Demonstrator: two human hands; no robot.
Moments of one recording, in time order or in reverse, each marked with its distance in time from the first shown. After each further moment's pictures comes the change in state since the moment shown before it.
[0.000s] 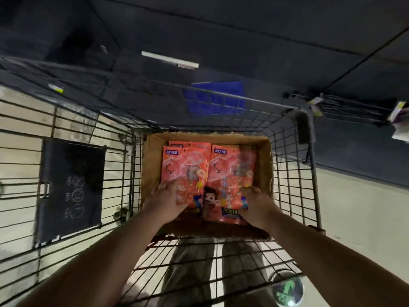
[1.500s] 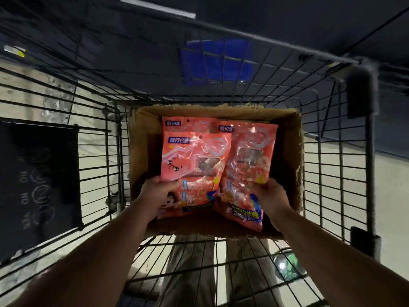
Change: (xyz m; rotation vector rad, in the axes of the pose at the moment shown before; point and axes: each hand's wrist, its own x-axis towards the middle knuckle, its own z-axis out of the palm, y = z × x) left_hand 0.068 -0.040 0.054 -1.152 -0.061 -0.331; right_hand 0.069 0.015 0.071 1.106 0.235 0.355
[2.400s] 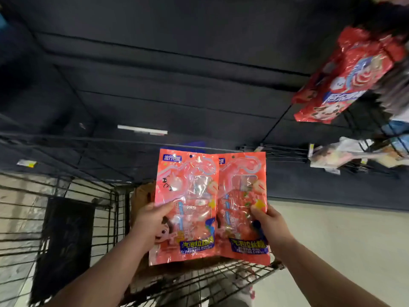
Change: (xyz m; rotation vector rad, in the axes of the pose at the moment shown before) left_hand -0.175 0.095 -0.017 -0.096 -0.099 0.340; right_hand -0.192 -0.073 -0.096 0.383 0.105 -0.250
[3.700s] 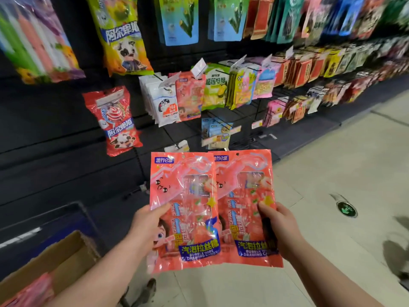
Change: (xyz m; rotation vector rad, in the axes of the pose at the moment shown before) left_hand -0.296 -0.055 0.401 0.241 -0.447 0.324; right_hand -0.190 0.115 -0.465 0.606 0.453 -0.302
